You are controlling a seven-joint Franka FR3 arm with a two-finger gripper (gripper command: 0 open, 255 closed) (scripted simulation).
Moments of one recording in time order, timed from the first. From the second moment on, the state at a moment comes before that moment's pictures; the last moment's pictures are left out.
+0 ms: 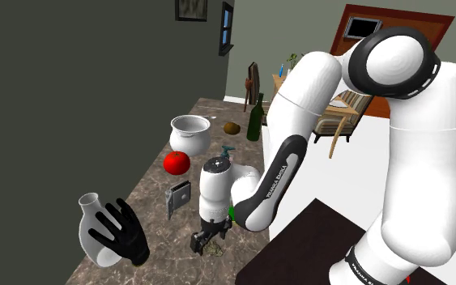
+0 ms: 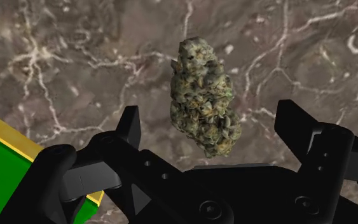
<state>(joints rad) -0.01 0.43 0.49 -2.49 -0.54 2.80 0.98</state>
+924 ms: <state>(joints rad) 0.03 0.48 0.43 -2.48 -0.60 2.83 1.02</state>
